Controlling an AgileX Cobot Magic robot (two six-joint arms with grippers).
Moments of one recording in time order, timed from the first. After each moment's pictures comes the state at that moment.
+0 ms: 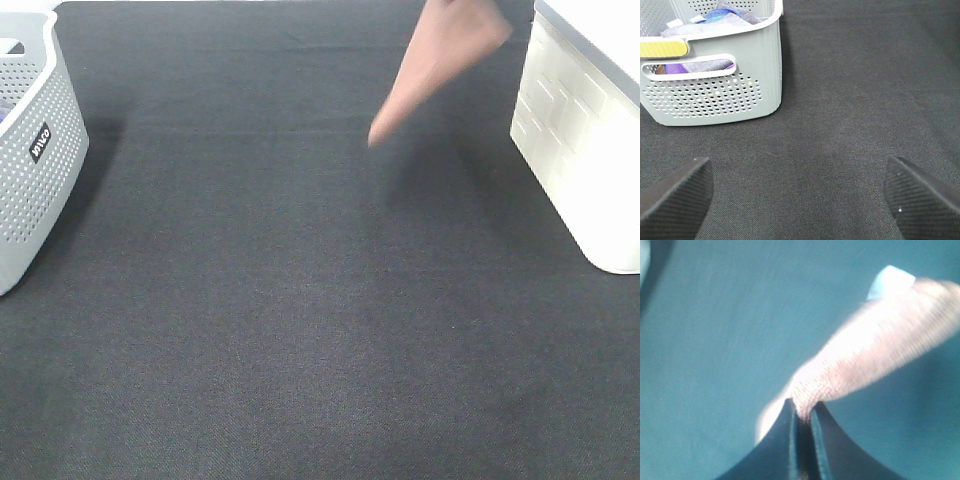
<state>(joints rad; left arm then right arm) -0.01 0.00 -0.50 -0.08 1.06 0.05 0.17 2.01 -2.11 0.34 1.11 -0.19</state>
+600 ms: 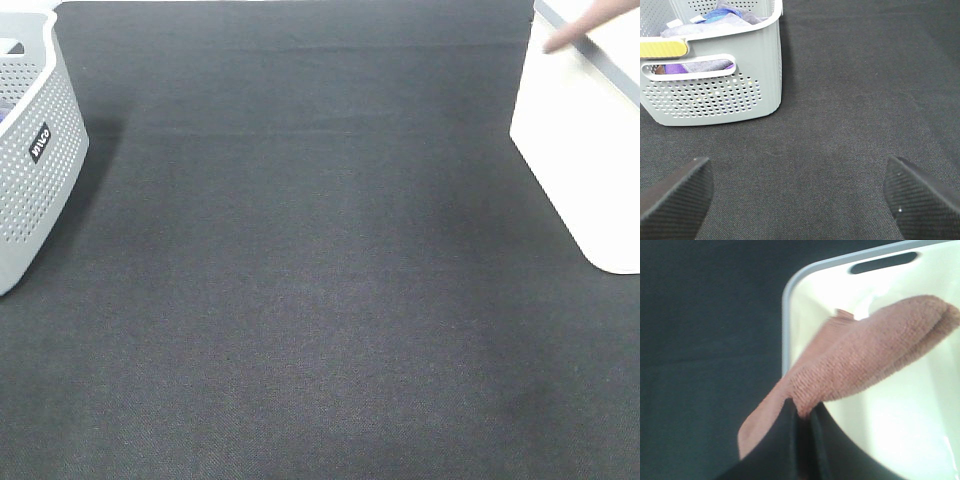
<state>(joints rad) -0.01 0.00 -0.50 -0.08 1.06 0.05 -0.26 1.92 -2.14 0.41 1.16 -0.17</state>
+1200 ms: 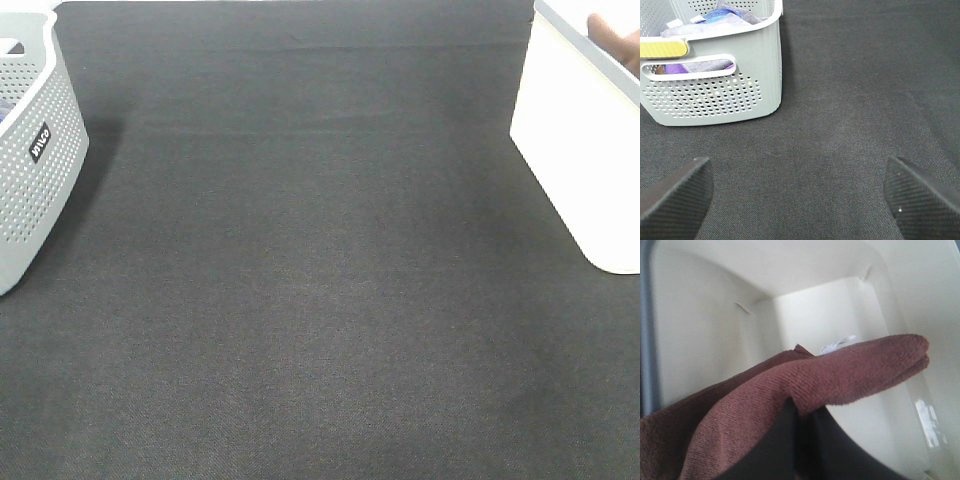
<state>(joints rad) -0.01 0.00 -0.50 -0.08 1.06 0.05 -0.26 2.07 -2.14 0.17 1.15 -0.06</state>
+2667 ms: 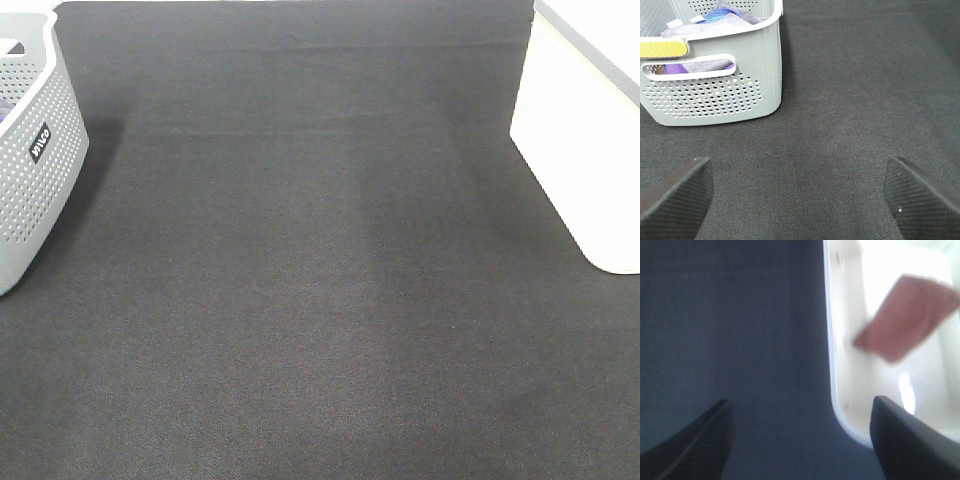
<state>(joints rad) -0.01 0.00 -0.50 -0.08 1.06 0.05 -0.02 1.52 -1.70 0.15 1.22 -0.02</state>
